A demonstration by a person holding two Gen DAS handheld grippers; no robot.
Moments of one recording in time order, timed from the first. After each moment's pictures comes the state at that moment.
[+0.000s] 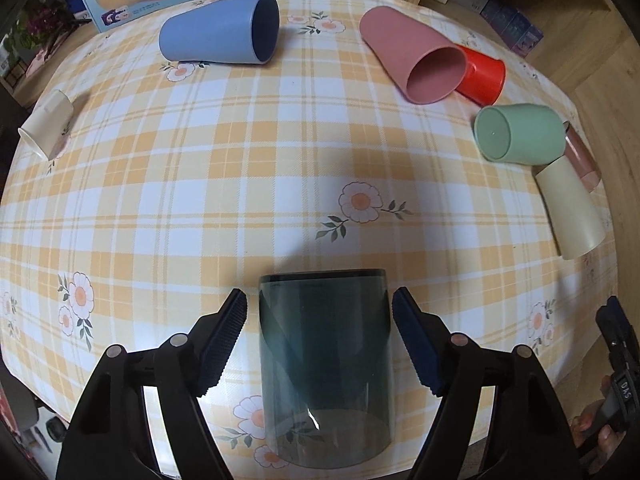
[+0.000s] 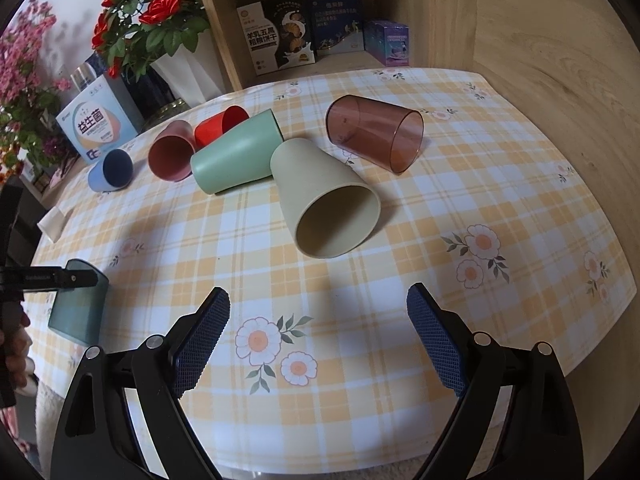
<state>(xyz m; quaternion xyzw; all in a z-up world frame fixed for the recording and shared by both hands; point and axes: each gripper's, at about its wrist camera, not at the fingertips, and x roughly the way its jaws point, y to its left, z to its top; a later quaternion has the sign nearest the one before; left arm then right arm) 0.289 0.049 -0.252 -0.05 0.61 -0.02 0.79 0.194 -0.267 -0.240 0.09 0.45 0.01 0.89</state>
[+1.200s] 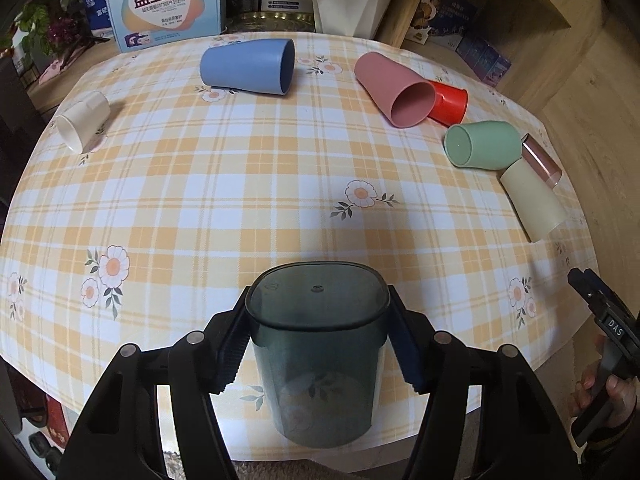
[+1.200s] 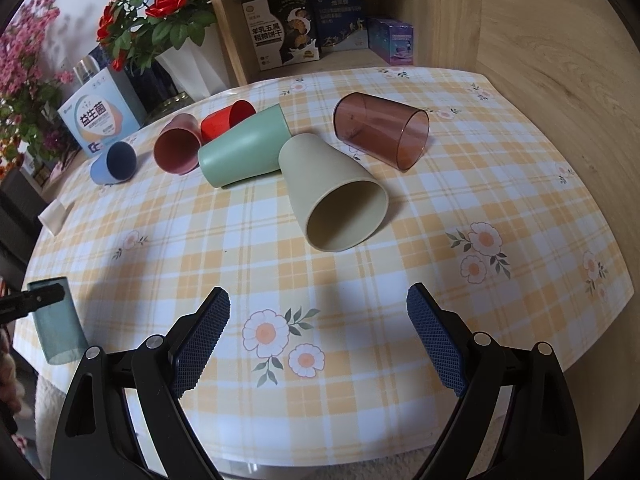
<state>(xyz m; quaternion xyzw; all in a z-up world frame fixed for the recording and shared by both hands) 0.221 0.078 -0.218 -0.07 0.54 -0.04 0.84 0.191 -0.260 -0.236 0.08 0.46 0.01 0.88</state>
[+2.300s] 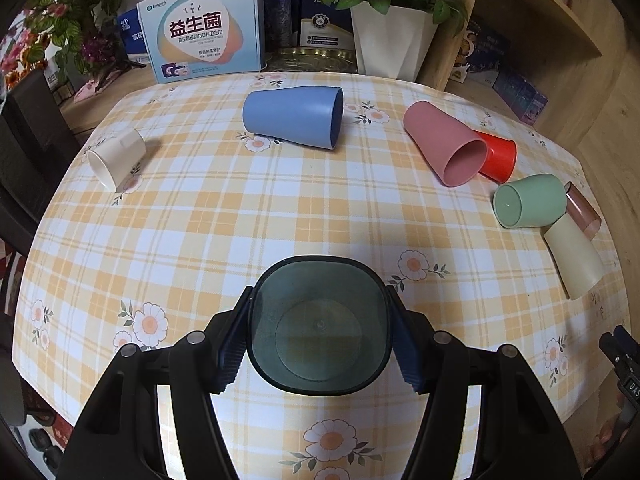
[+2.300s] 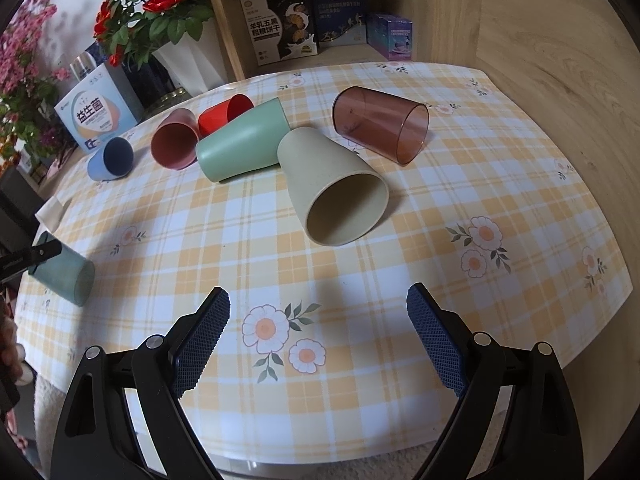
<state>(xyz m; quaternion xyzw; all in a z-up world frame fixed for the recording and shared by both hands) 0.259 0.094 -0.214 -0.05 0.49 0.03 0.87 0.193 -0.259 -0.239 0.08 0.47 0.00 0.88</state>
